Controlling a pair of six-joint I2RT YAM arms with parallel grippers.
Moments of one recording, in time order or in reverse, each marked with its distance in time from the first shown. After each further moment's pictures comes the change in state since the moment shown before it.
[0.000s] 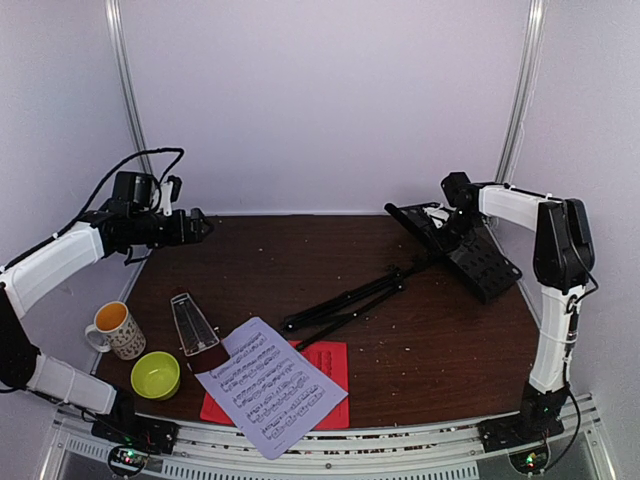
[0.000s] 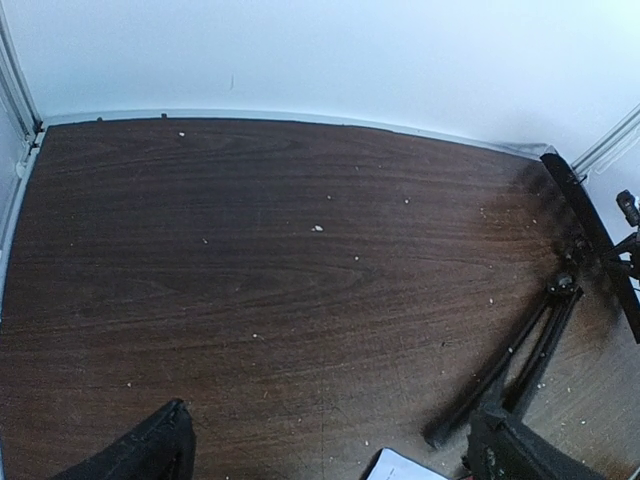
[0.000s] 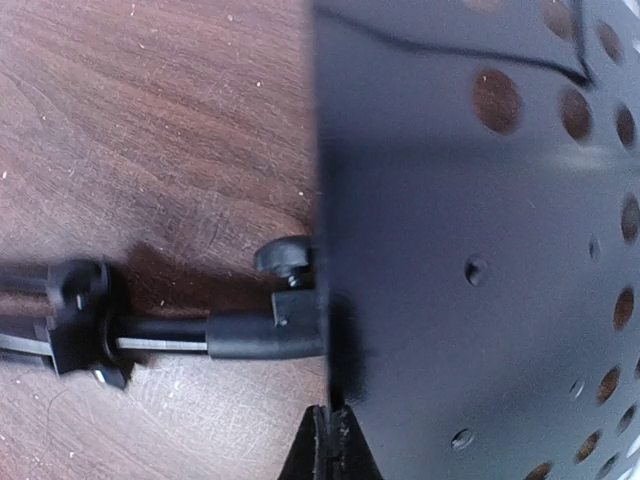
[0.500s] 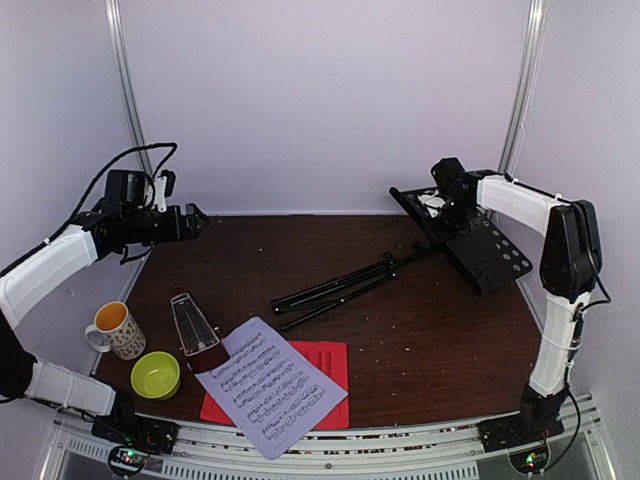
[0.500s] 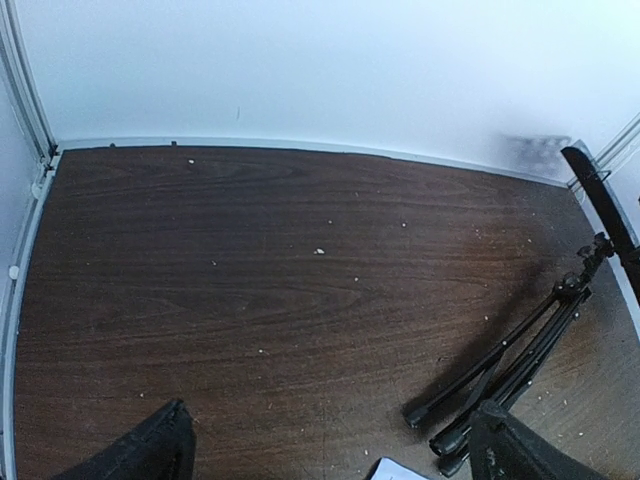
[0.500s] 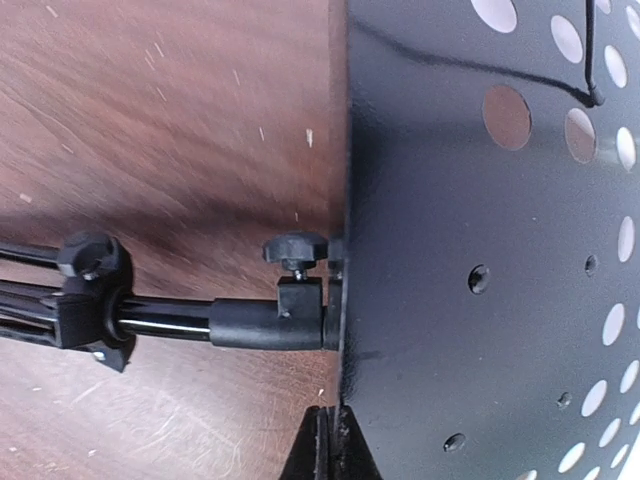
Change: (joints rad) left arm 0.000 -0.053 -0.007 0.014 -0.023 0.000; right arm 0.096 -0.103 0.026 -0.045 0.191 0.042
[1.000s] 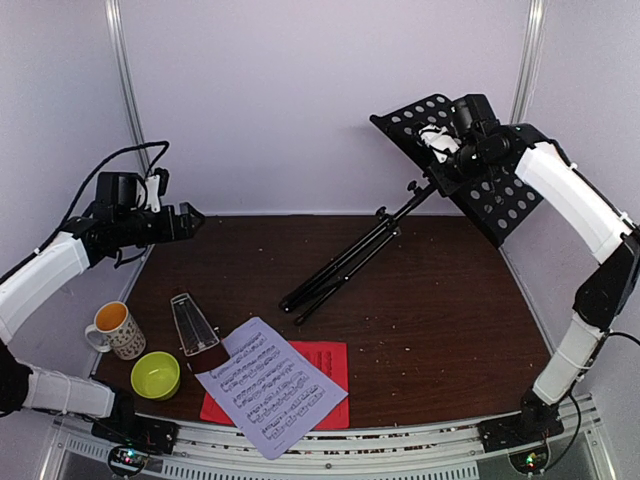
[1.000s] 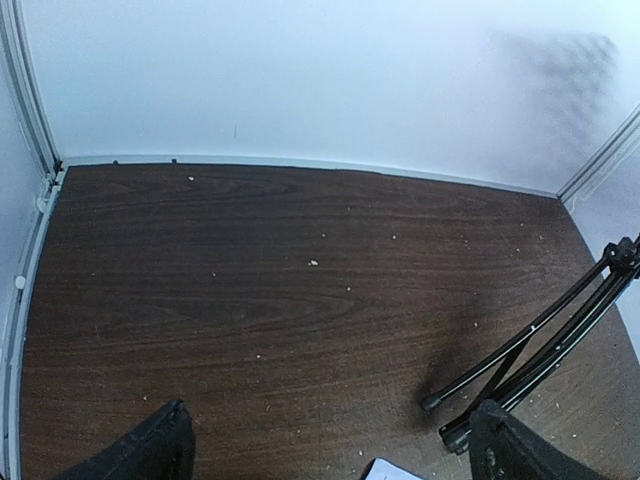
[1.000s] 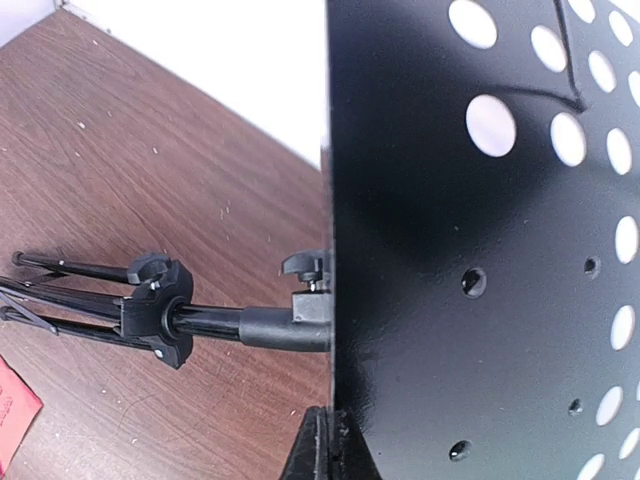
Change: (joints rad) left arm 0.000 -0.074 -0.031 0.006 -0.004 0.000; right arm 0.156 -0.277 0.201 -0.093 0.105 -0.105
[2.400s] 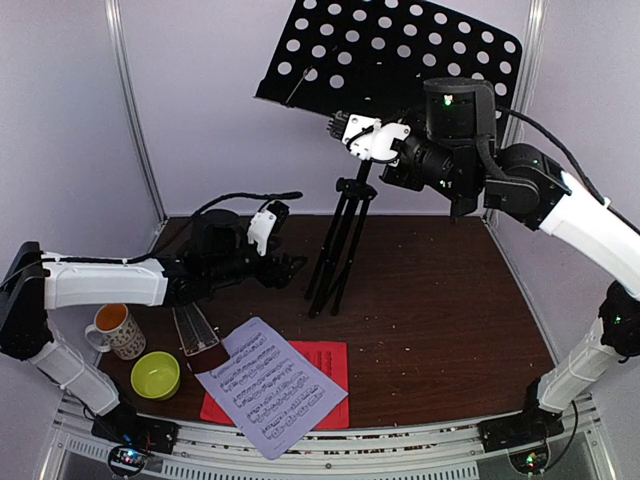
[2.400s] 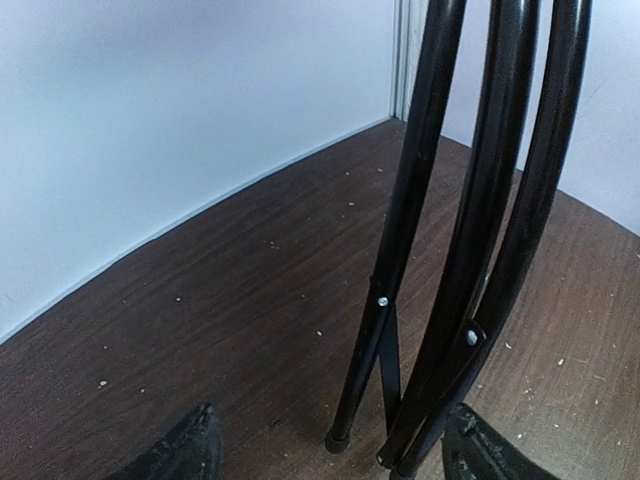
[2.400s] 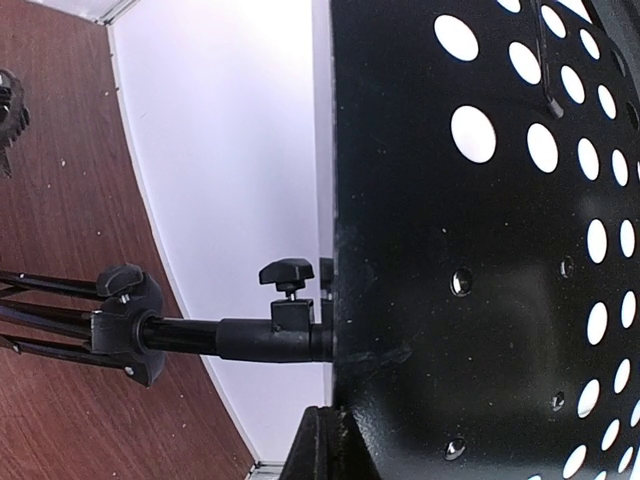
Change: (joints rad) left arm -0.566 0.309 -0.126 0.627 -0.154 0.277; right arm 0.635 -0.179 -0.101 0.465 0.604 -0.757
